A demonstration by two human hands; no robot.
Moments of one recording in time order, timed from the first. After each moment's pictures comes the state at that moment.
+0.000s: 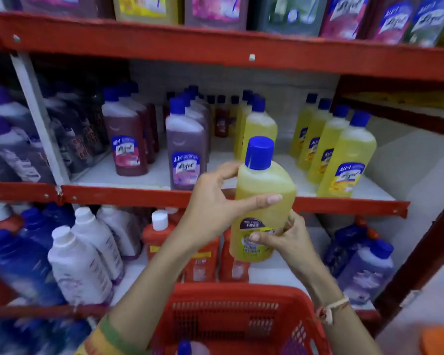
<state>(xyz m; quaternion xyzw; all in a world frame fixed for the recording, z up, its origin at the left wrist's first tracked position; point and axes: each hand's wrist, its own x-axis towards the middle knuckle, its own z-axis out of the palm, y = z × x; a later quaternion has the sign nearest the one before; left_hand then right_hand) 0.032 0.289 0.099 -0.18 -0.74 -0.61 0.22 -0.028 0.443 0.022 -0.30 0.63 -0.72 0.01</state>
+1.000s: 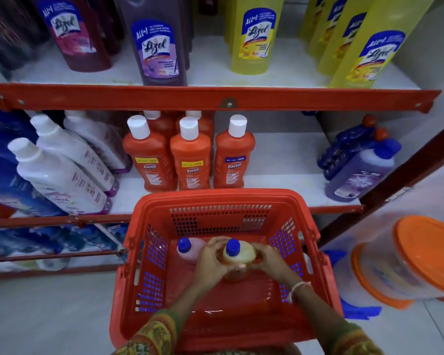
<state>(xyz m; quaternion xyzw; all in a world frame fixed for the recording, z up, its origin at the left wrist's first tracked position) 0.092 0.321 -0.252 0.08 -0.80 -0.59 -0.01 0.034 0.503 -0.268 -0.13 0.88 -0.40 0.23</state>
